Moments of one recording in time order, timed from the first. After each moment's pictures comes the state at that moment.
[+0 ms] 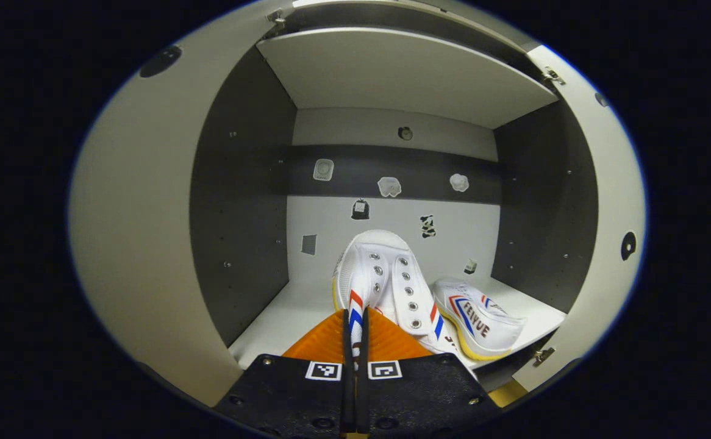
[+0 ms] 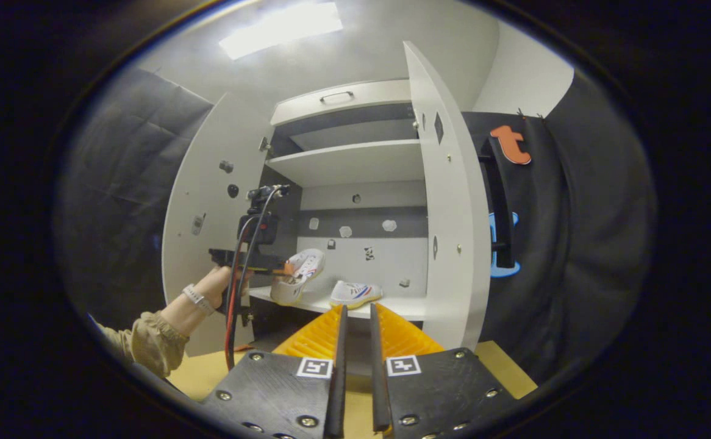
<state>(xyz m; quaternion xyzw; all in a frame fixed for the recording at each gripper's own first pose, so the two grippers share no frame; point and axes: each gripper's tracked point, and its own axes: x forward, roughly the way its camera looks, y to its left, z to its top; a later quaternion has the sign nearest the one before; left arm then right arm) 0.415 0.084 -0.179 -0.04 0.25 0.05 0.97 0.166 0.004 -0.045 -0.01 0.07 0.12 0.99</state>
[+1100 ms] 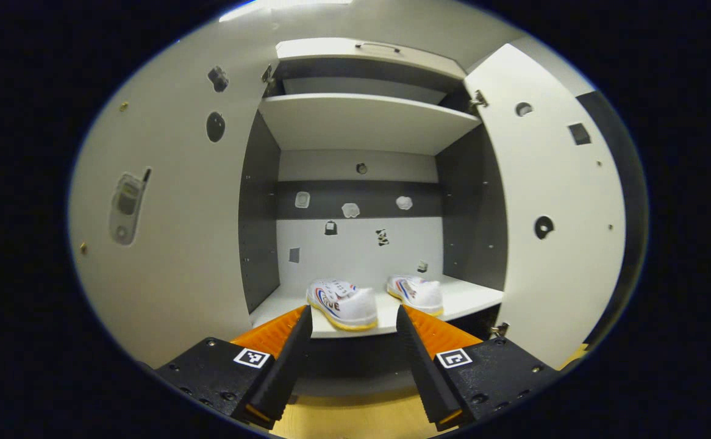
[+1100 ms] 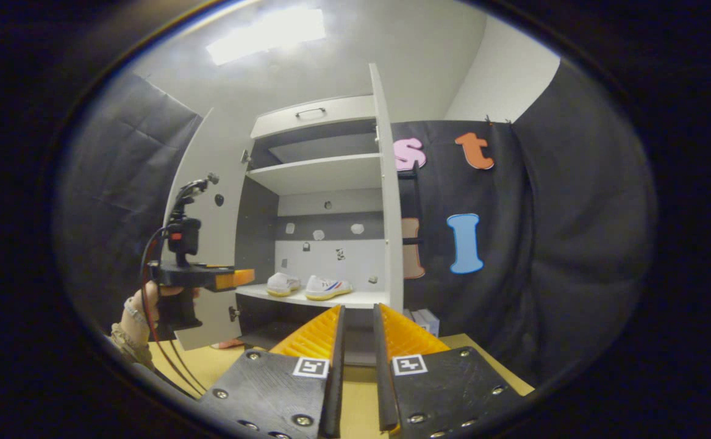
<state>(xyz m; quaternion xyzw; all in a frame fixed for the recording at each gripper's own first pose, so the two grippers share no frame) 0.235 0.018 -0.106 -0.03 0.14 -0.05 0.99 0.092 -0.069 -0.023 0.00 0.05 0.05 1.00</state>
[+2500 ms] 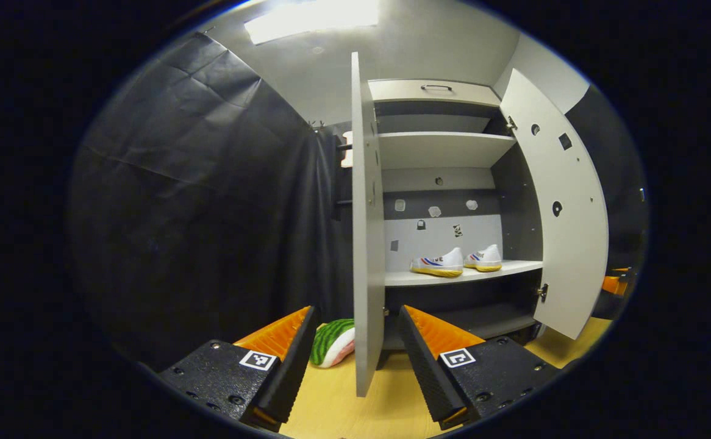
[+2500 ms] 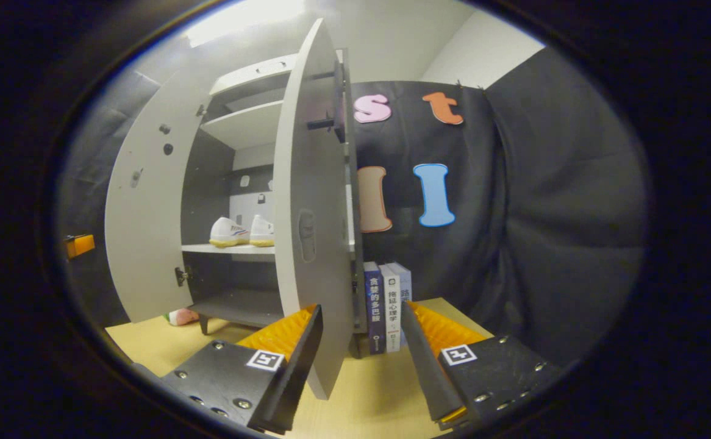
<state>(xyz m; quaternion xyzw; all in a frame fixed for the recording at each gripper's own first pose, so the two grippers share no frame) 0.041 0.177 -0.091 0.03 0.12 0.15 0.98 0.134 -0.097 -0.162 0.00 0.14 0.01 0.99</state>
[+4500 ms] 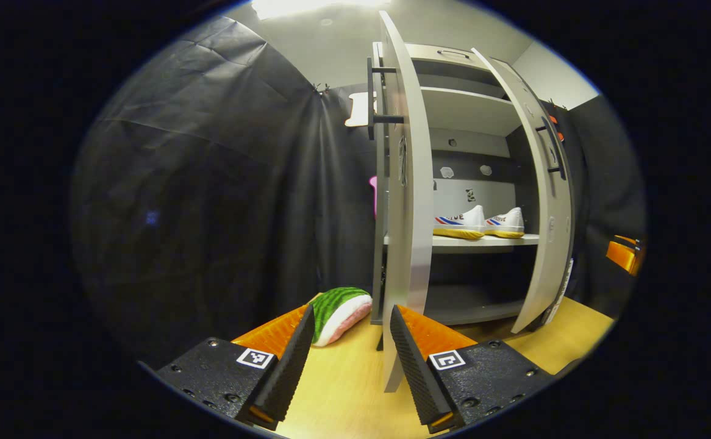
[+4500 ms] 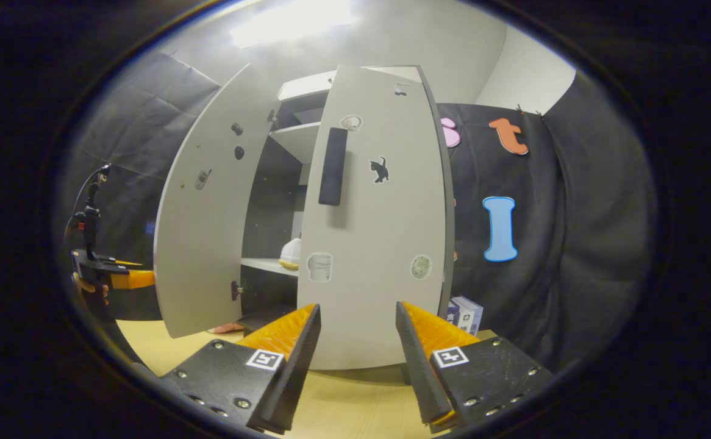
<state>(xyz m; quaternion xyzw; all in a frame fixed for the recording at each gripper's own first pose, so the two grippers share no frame) 0.074 0.175 -0.169 -0.03 0.20 0.11 0.97 0.150 0.012 -0.130 -0.03 0.08 0.12 0.99</state>
